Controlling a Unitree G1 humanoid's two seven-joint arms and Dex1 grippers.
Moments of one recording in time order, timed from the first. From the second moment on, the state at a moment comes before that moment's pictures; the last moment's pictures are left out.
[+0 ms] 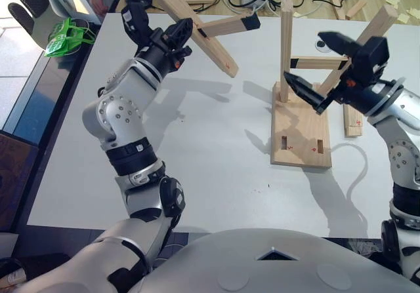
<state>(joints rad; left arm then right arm) -0.50 0.07 0.43 -0.21 -0.59 1.01 -0.18 -0.13 -0.62 -0.05 -0.42 0.46 0.47 0.72</state>
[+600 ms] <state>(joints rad) -0.52 0.12 0.44 -0.34 -0.77 1.15 -0.05 0.15 -0.86 0.01 0.13 0.24 -0.07 1.03</state>
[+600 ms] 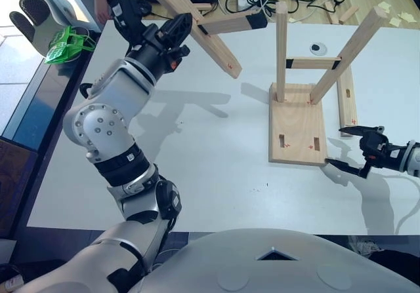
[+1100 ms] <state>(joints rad) -0.55 0.14 0.45 -0.33 -0.84 1.17 -0.01 -0.21 -0.72 0.18 0.41 0.19 -0.11 1.18</state>
